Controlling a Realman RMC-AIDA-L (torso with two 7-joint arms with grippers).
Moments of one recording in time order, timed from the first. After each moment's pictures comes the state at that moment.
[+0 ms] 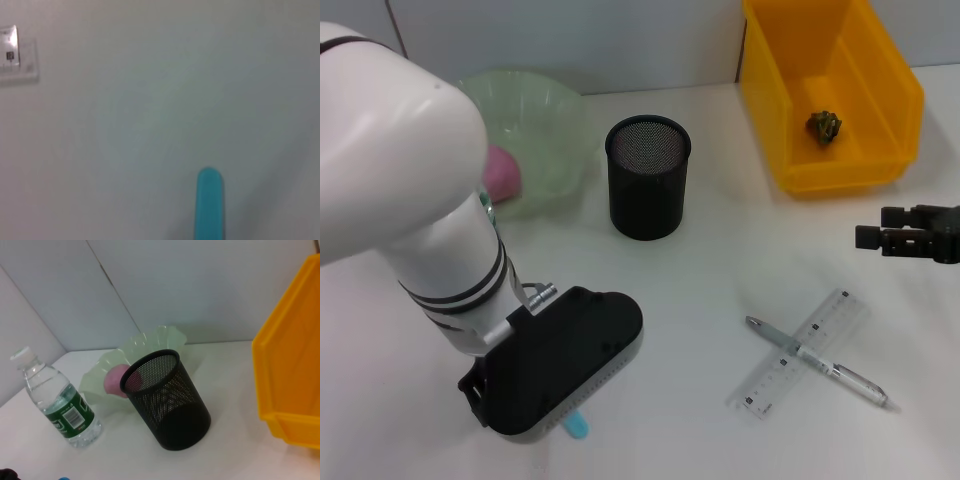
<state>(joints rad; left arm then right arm) -0.75 -2.08 1.93 1.28 2.61 1.56 -1.37 0.40 1.95 -0.56 -0.73 -2.06 -1.56 1.72</state>
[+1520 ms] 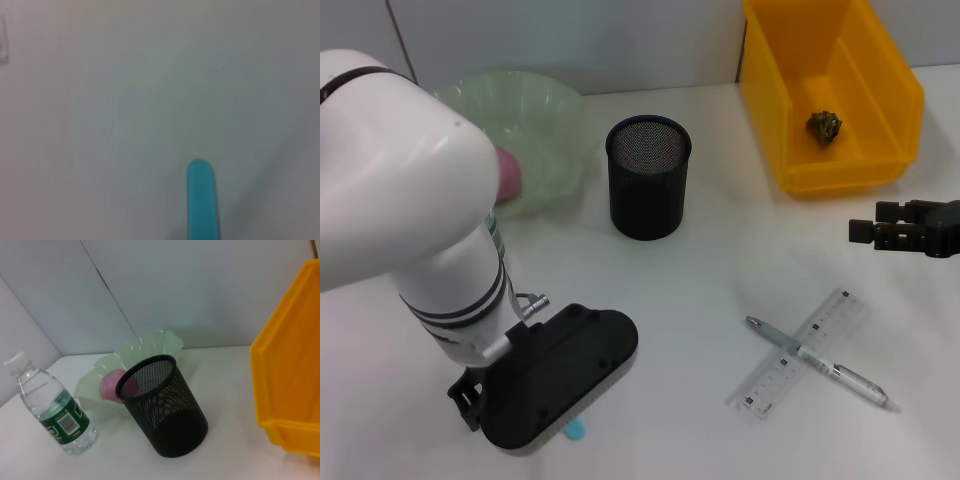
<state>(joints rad) -0.75 -2.08 1.98 1.26 2.64 1.54 -1.40 0.41 1.96 -0.56 -0.73 -2.06 -1.53 1.72</state>
